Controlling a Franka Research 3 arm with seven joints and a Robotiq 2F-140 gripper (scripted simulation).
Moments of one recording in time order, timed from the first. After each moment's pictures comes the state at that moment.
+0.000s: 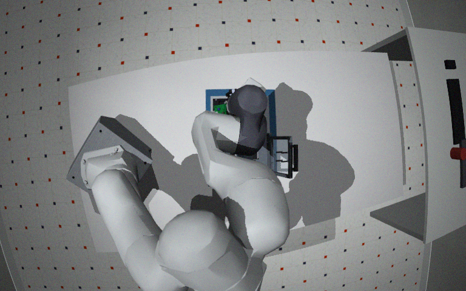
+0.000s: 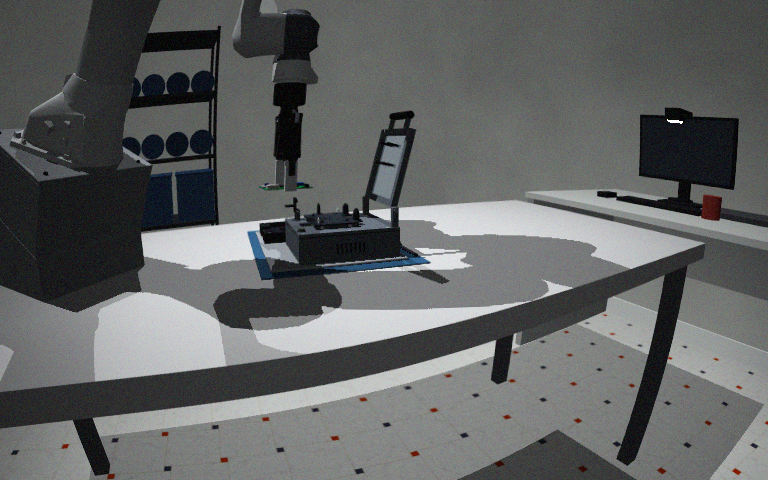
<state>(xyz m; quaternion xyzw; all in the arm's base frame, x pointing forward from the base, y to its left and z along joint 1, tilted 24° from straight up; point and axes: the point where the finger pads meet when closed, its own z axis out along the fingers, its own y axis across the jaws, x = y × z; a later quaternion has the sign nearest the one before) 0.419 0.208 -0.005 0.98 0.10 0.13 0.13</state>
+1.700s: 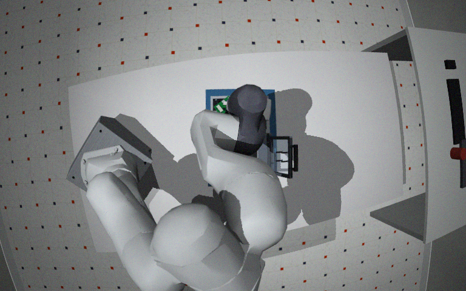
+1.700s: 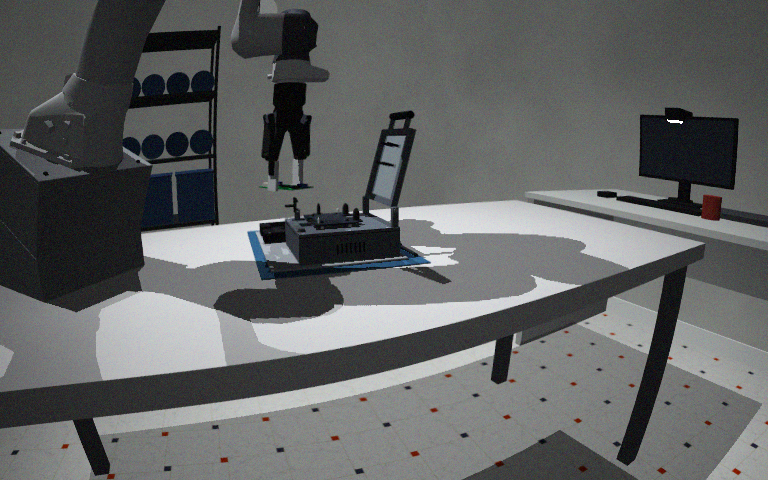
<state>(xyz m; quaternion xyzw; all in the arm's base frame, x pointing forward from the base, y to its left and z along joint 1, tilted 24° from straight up) 0.420 0.208 -0.004 0.89 -0.42 0.18 0.04</state>
